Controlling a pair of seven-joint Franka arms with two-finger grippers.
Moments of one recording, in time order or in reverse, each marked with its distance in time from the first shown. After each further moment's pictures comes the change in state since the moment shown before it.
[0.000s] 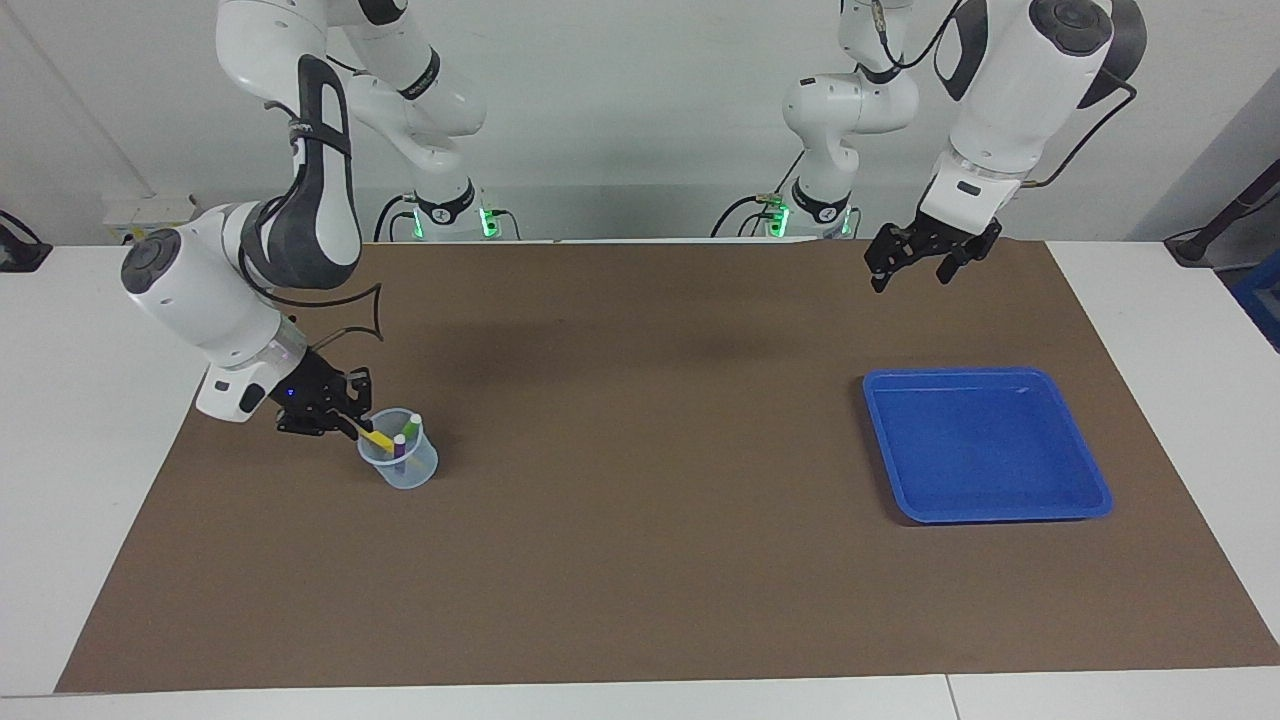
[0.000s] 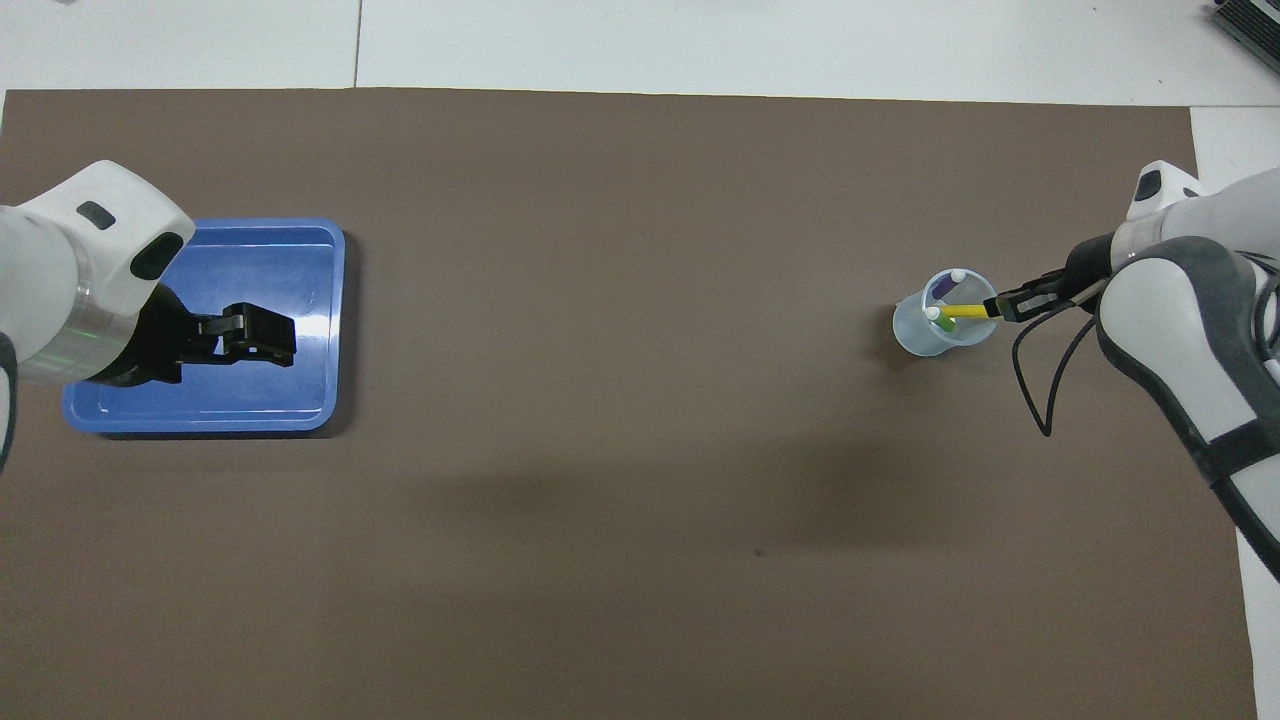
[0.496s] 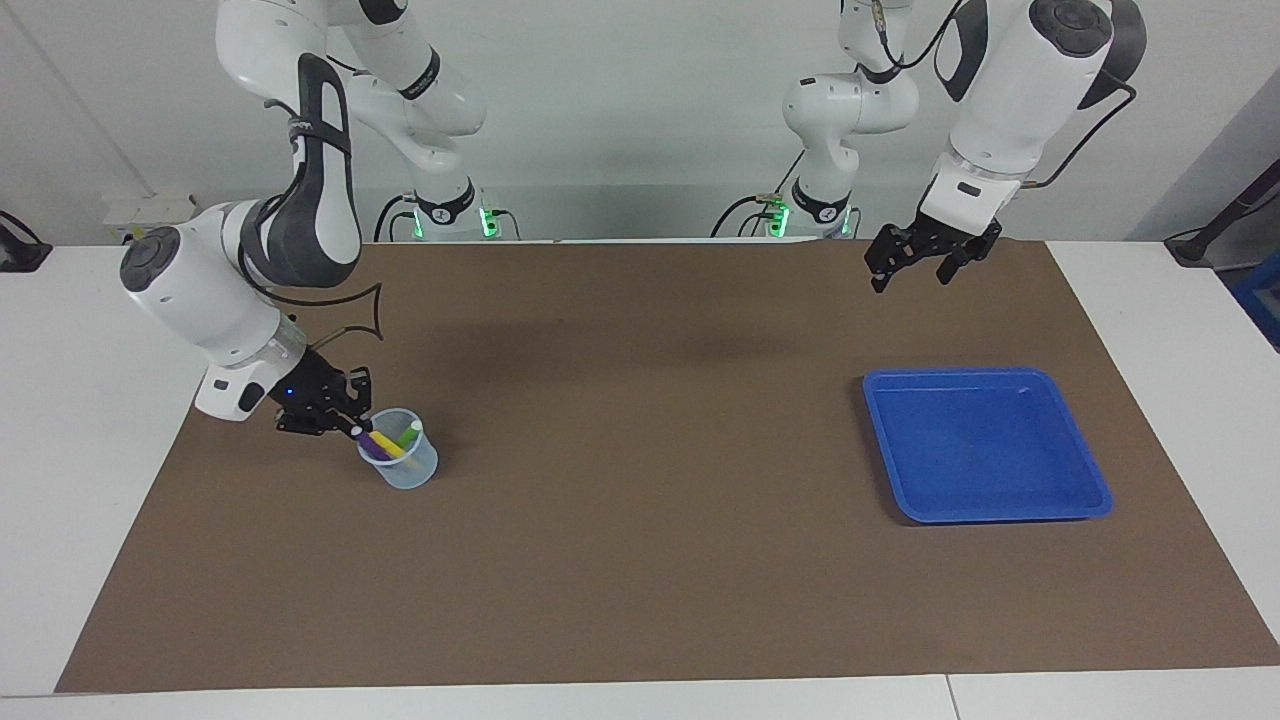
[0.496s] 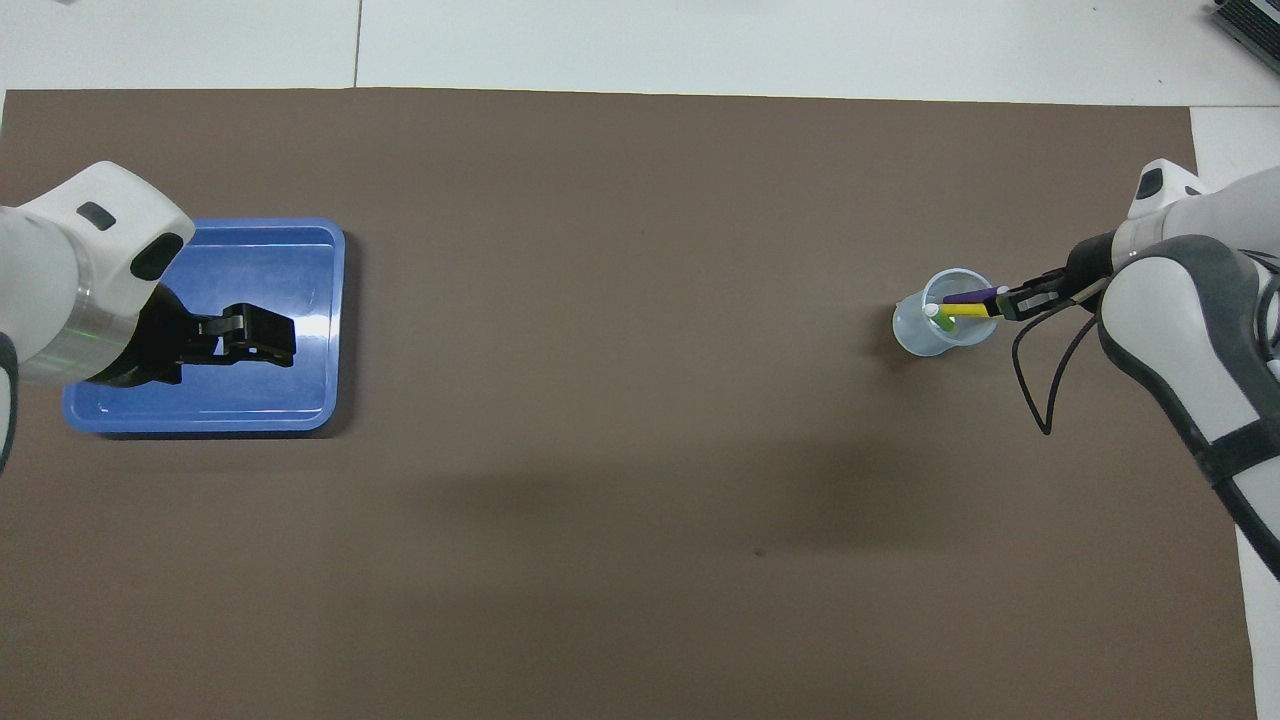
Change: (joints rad) left arm 0.000 -0.001 0.001 -0.002 0.000 0.001 -0.001; right arm 0.002 -0.004 0.000 0.010 -0.002 -0.019 0.013
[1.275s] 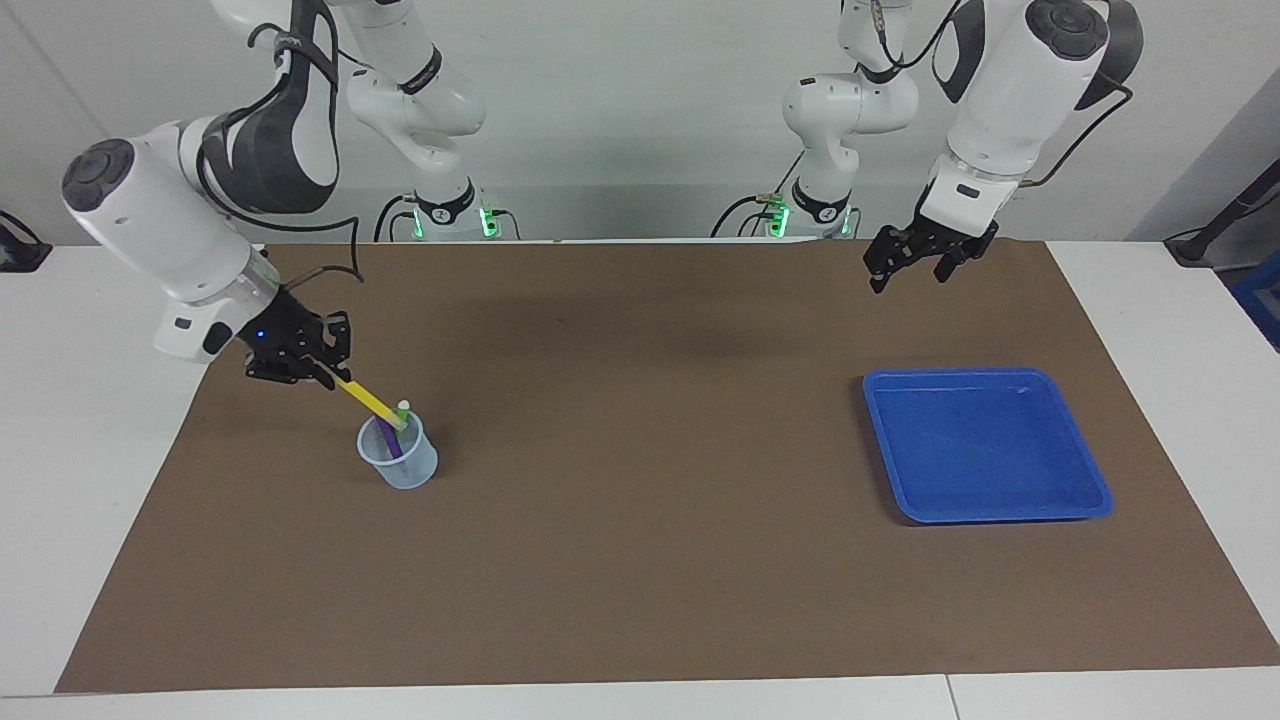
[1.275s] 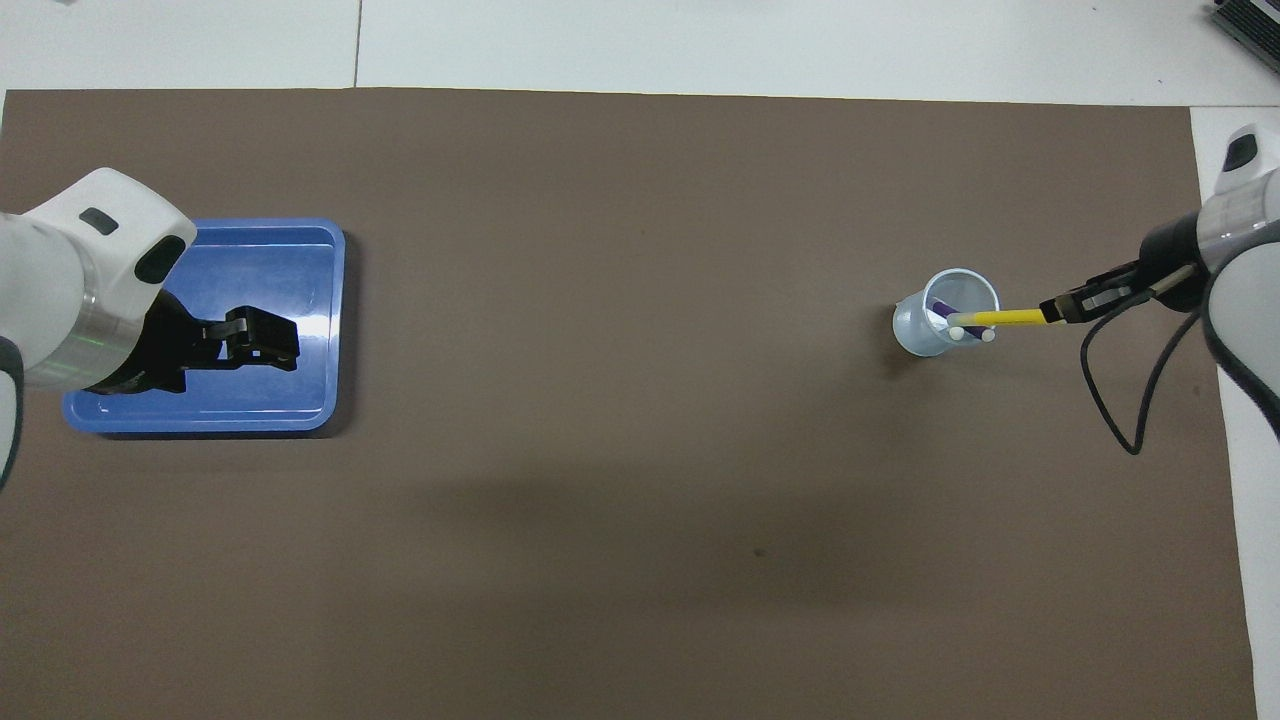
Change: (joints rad) left arm -0.001 -0.011 -0.001 -0.018 -0.016 0.000 -0.059; right arm -0.001 -0.114 0.000 0.151 -0.072 -0.309 0.100
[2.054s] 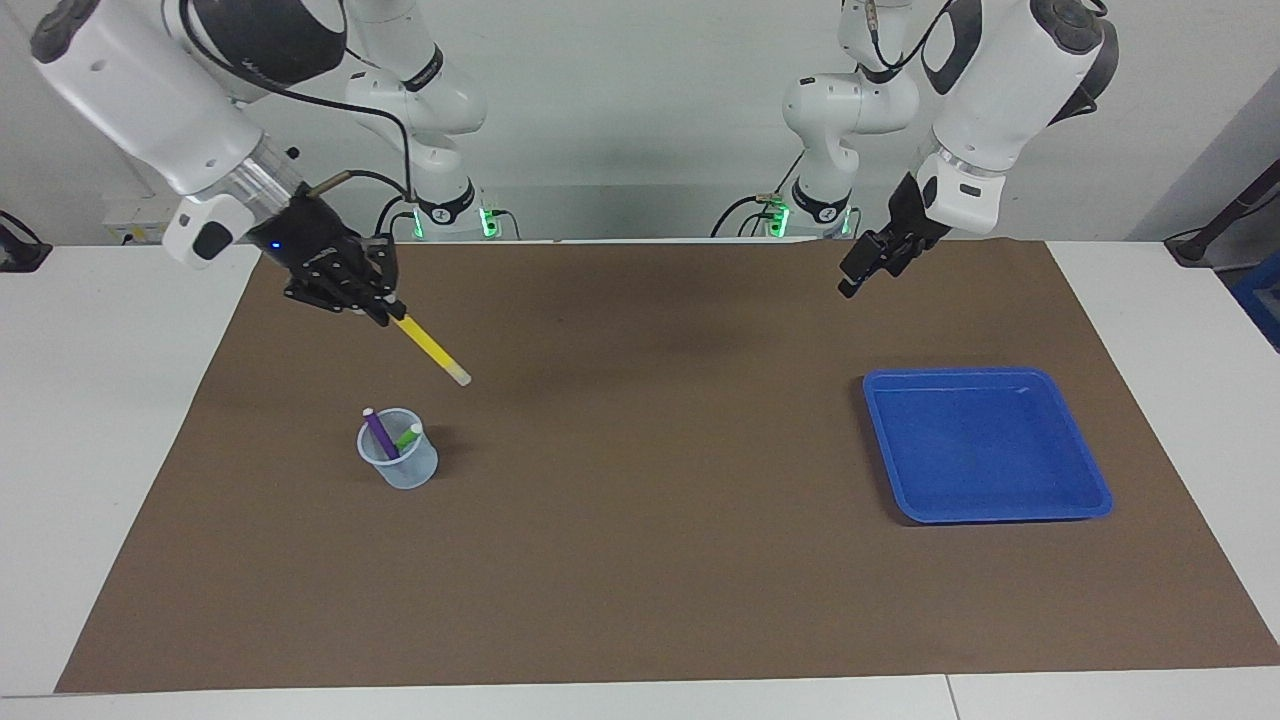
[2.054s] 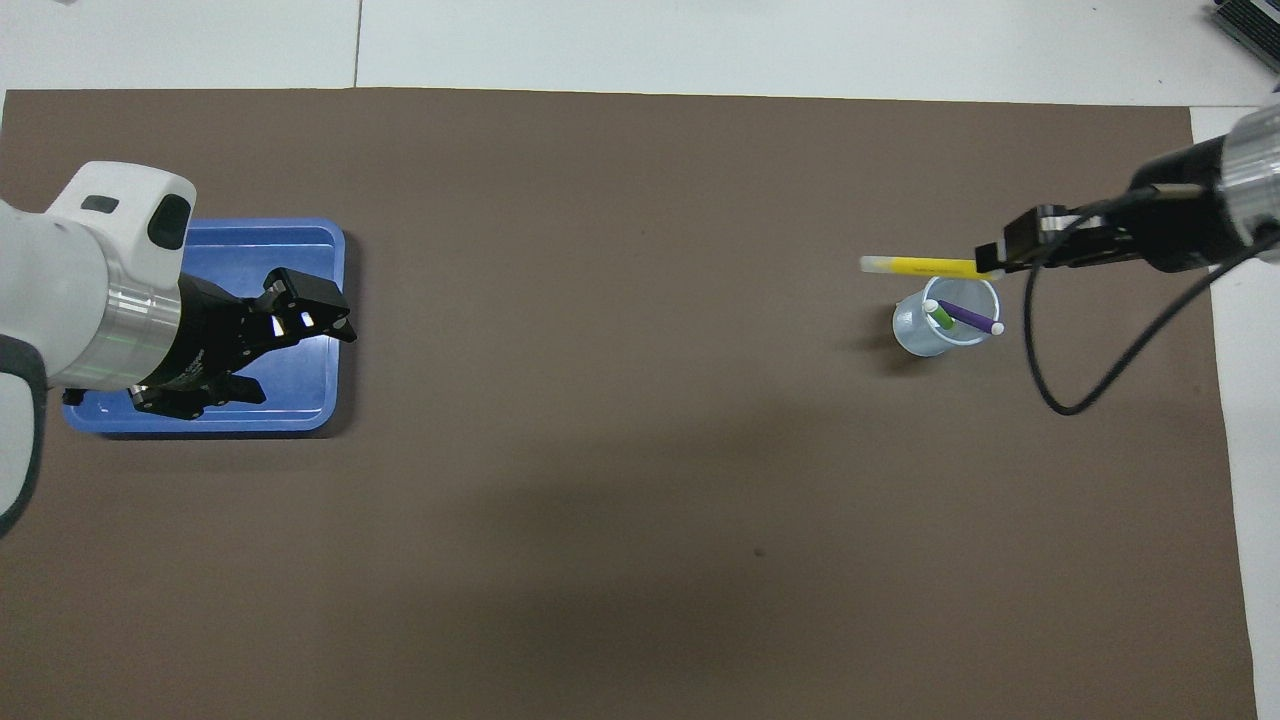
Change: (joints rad) left arm -0.045 -0.003 -0.003 -0.013 -0.164 0.083 -0.396; right arm 0.162 -0.011 0.016 0.176 0.252 -0.022 0.577
